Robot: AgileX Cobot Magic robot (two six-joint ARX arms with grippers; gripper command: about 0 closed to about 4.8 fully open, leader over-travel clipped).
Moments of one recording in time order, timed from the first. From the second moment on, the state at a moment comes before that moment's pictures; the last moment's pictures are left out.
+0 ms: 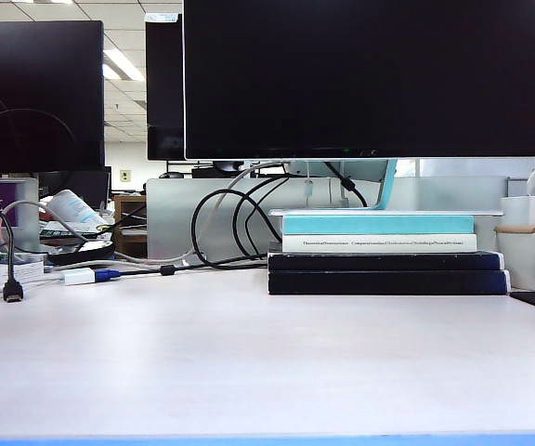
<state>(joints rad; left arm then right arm) -1.19 1.15 0.87 0.01 0.22 1.14 0.37 0.79 1.03 -1.18 -1.11 -0.36</state>
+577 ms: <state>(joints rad) -1.18 1.15 0.87 0.00 0.29 1.11 0.37 0.79 1.03 -1.11 -1.10 -0.39</state>
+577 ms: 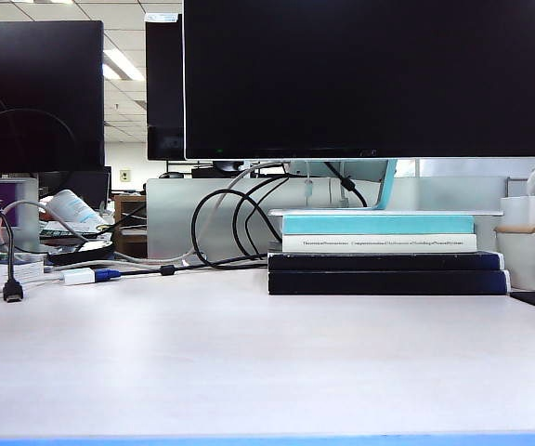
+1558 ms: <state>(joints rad) -1.19 1.15 0.87 -0.01 0.23 0.94 0.37 0.86 1.03 -0.82 -1.11 -0.24</state>
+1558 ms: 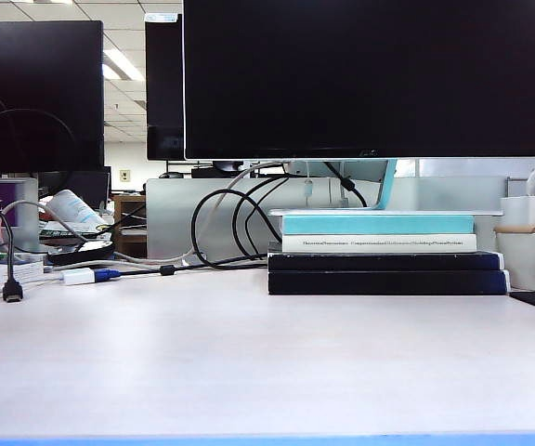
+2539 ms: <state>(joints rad) -0.88 1.12 0.68 0.44 0.52 0.31 0.37 0.79 1.03 -0.57 -0.94 -0.16</state>
